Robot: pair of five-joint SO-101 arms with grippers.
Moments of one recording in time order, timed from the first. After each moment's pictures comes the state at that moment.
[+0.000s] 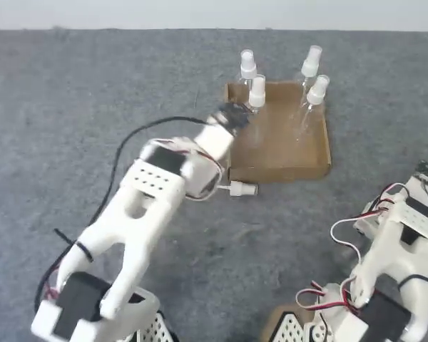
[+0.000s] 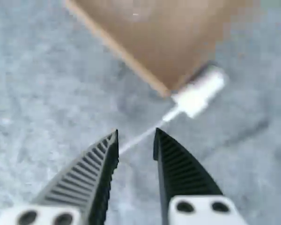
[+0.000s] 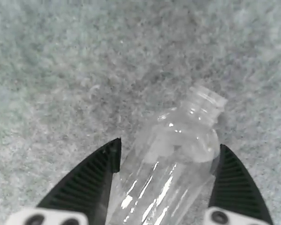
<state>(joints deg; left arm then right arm) 17.4 -12.8 34.2 57.5 -16.4 32.0 -18.1 53.4 53.5 -2.5</state>
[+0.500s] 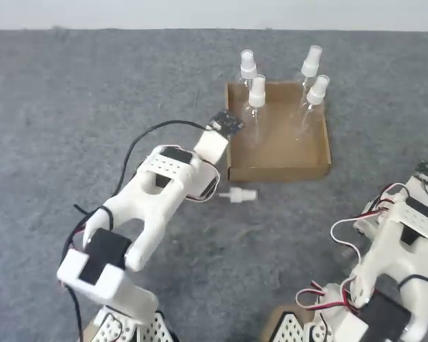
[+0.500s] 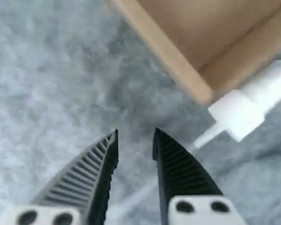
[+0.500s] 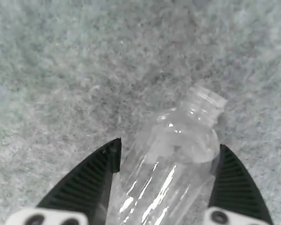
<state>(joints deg) 15.2 6.5 34.2 48.5 -14.2 32.0 -18.1 53.4 53.4 -2.5</state>
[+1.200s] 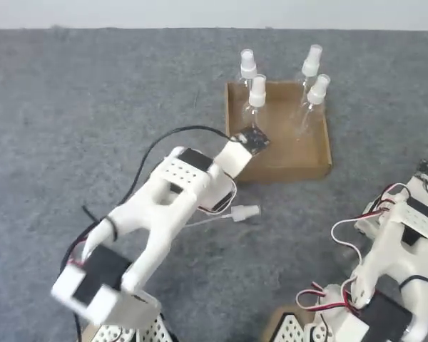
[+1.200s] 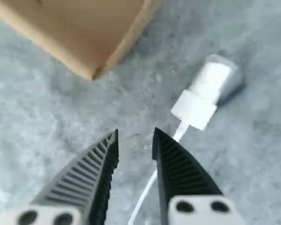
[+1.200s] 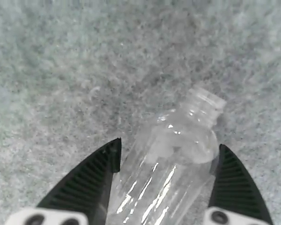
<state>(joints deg) 23.2 -0.5 31.7 63.1 -15.0 32.0 -18.1 53.4 53.2 -2.5</state>
